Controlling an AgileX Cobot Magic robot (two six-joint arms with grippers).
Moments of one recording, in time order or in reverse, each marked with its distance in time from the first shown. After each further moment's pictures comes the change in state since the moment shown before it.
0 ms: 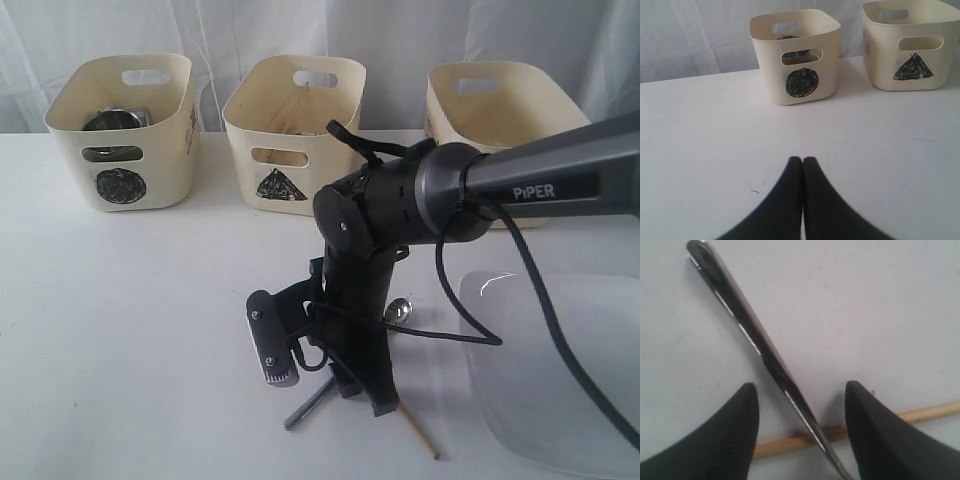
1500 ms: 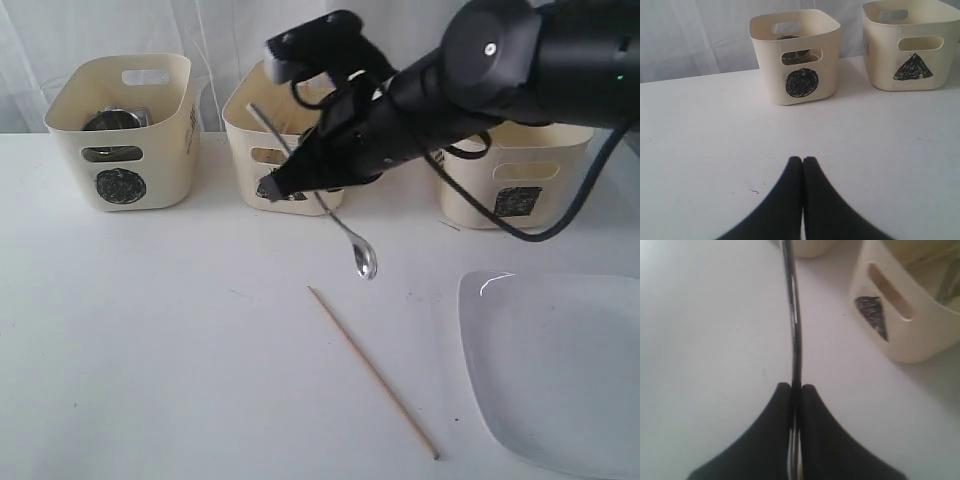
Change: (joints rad) left arm 0.000 0.000 0.000 0.000 0.000 0.000; right arm -0.143 -0.349 0.017 0.434 -0.359 0.702
